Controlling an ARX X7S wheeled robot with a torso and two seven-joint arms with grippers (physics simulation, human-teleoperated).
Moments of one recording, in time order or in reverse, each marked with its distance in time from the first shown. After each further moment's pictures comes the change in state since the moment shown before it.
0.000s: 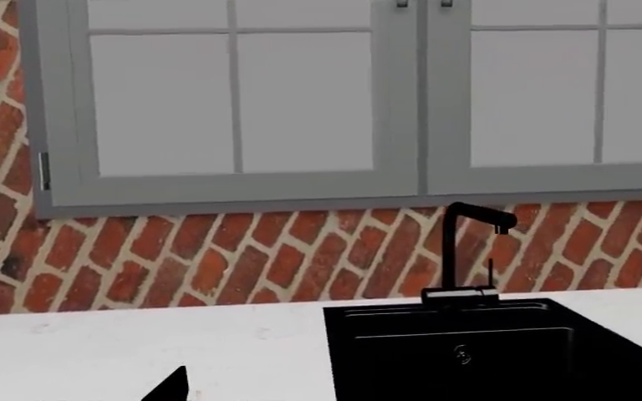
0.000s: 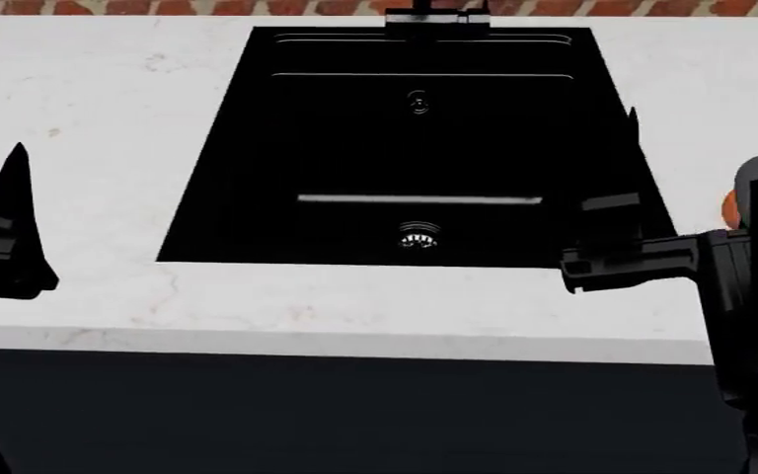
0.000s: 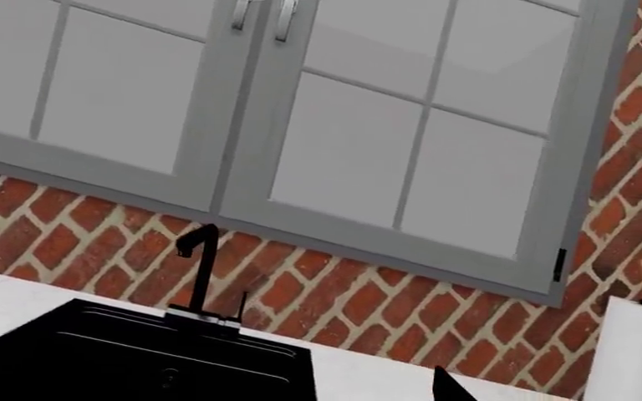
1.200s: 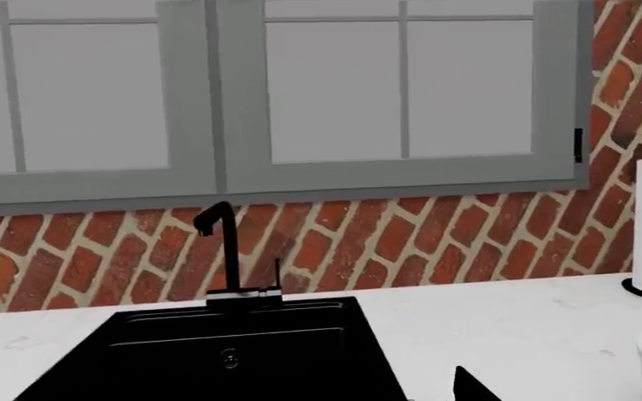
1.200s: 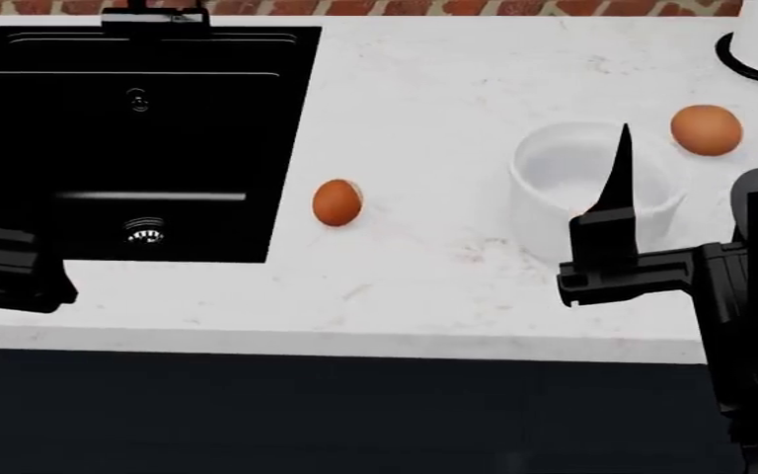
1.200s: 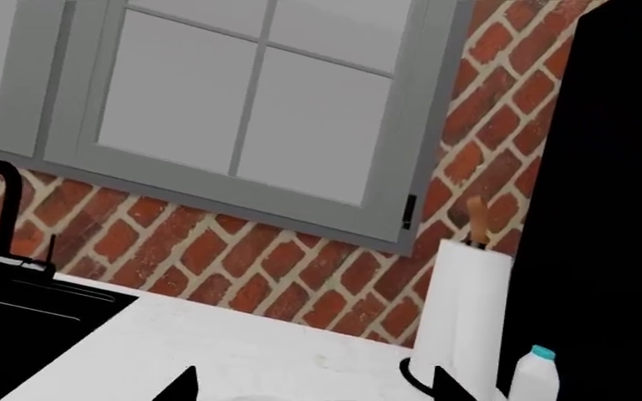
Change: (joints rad) left arm 0.010 -0.007 0.037 -0.015 -0.008 0.026 0.006; right arm -0.022 0.005 0.006 0.005 0.028 -0.004 -0.003
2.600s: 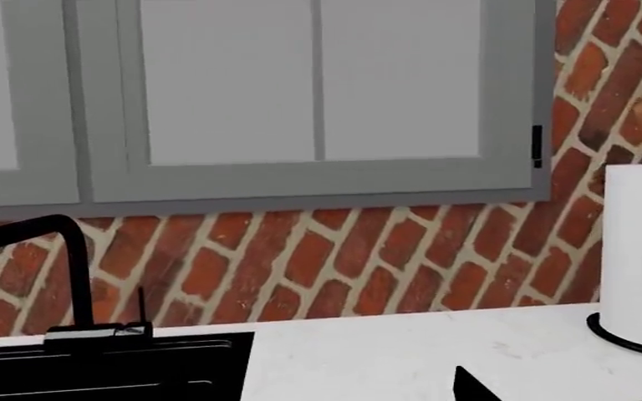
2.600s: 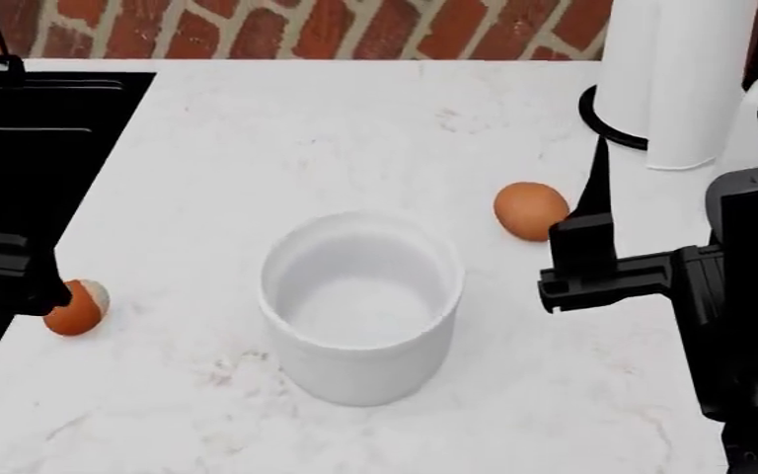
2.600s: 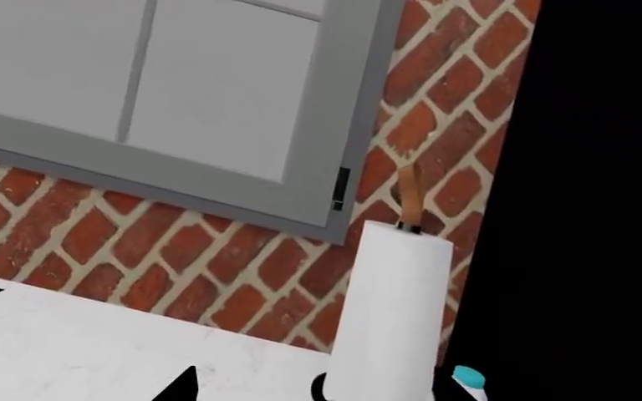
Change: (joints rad) left arm 0.015 -0.014 -0.004 0.002 -0.022 0.018 -0.016; right arm 0.004 0.000 -0.030 0.007 0.013 -0.008 0.000
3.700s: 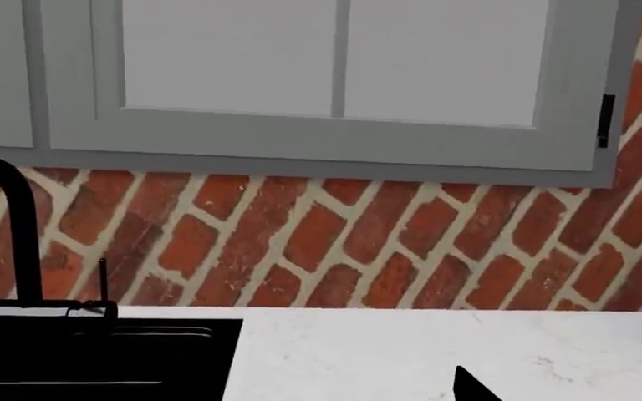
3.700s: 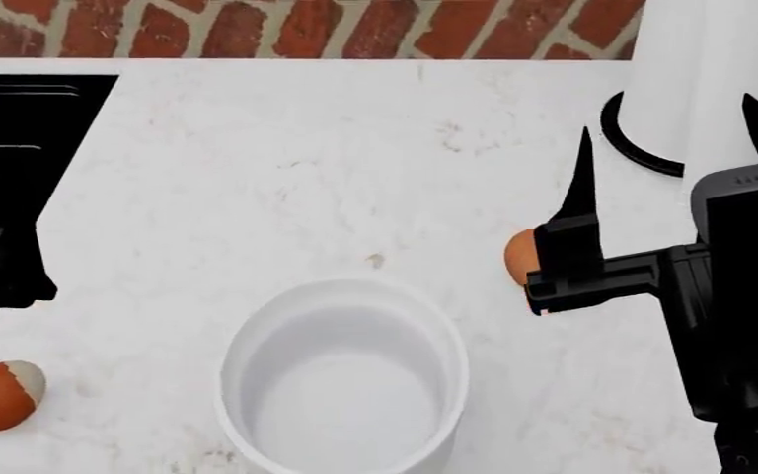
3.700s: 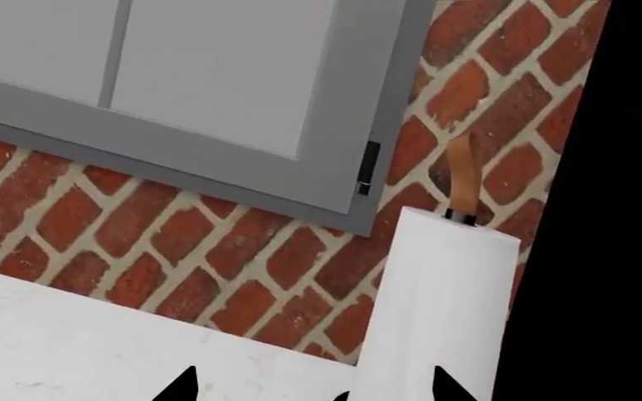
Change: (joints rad) left arm 0.002 0.003 -0.049 0.003 -0.077 -0.026 -0.027; right arm 0.005 0.009 -0.018 -0.023 0.011 -0.003 0.000
